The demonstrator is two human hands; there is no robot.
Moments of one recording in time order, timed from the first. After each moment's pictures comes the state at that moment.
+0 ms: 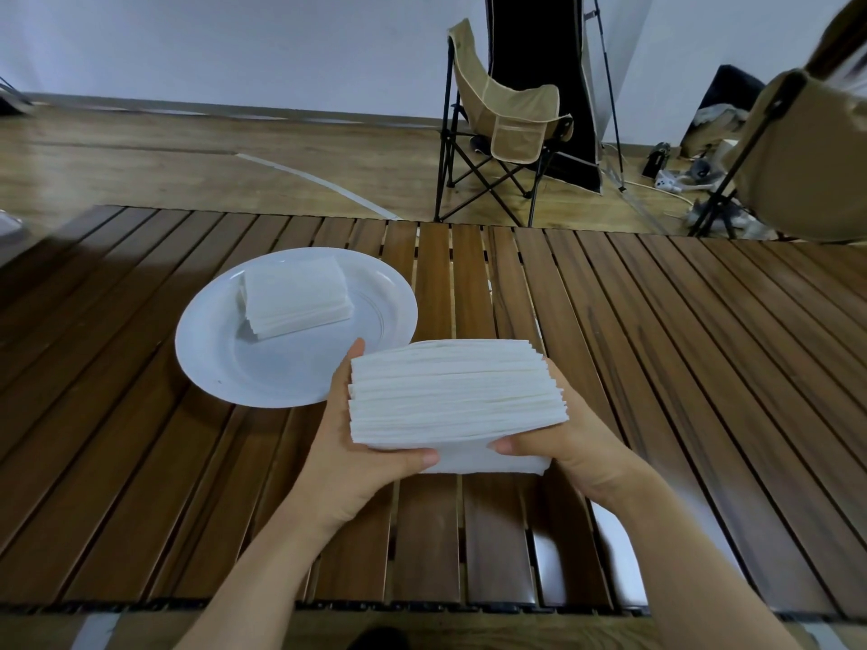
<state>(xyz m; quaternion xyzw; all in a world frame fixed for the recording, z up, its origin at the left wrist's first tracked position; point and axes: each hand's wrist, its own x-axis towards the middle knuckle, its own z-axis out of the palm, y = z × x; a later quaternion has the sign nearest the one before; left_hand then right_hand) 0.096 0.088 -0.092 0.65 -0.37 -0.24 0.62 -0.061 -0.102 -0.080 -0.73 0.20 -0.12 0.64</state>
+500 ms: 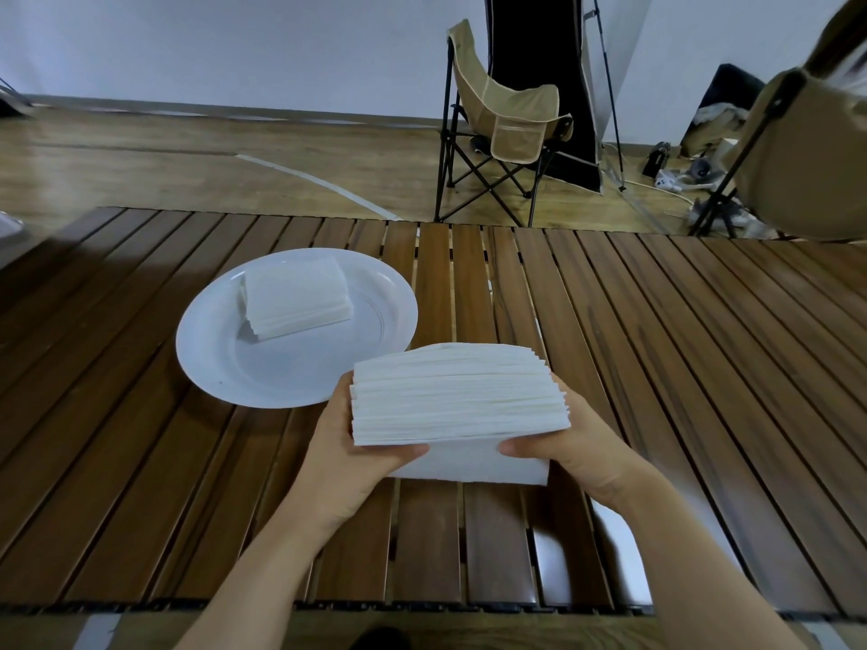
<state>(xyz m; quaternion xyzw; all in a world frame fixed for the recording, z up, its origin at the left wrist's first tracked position) 0.096 0.087 -0.089 0.66 -0.35 -0.24 0.62 -0.063 -0.102 -0.079 -0.74 0.23 -0.11 0.62</state>
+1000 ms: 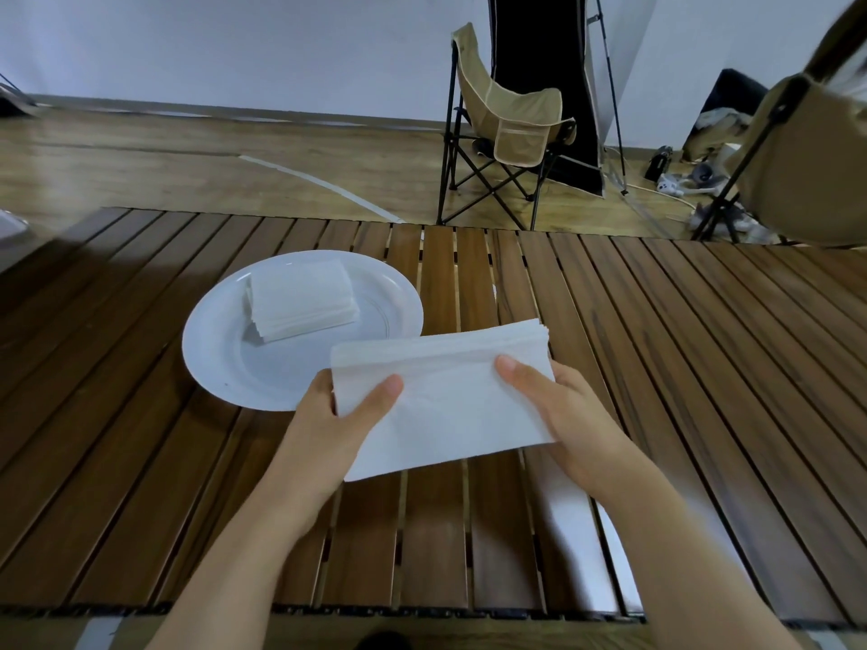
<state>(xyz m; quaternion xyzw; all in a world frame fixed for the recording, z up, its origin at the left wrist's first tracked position) 0.103 0.097 -0.049 0.72 -0.20 -0.29 0.60 -0.037 -0.080 -0.046 -0.63 0.30 -0.16 0.70</state>
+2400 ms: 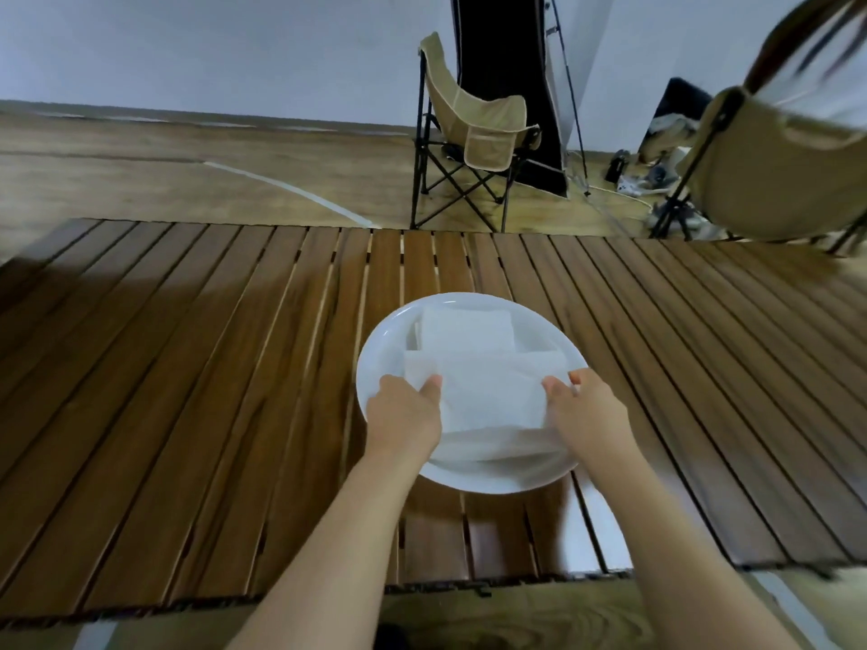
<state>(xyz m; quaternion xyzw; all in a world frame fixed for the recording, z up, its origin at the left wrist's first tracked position) 0.077 0.032 -0.058 0.83 -0.18 -0.28 0.45 -0.055 -0.082 -0.047 -0.70 0.58 -0.16 0.38</state>
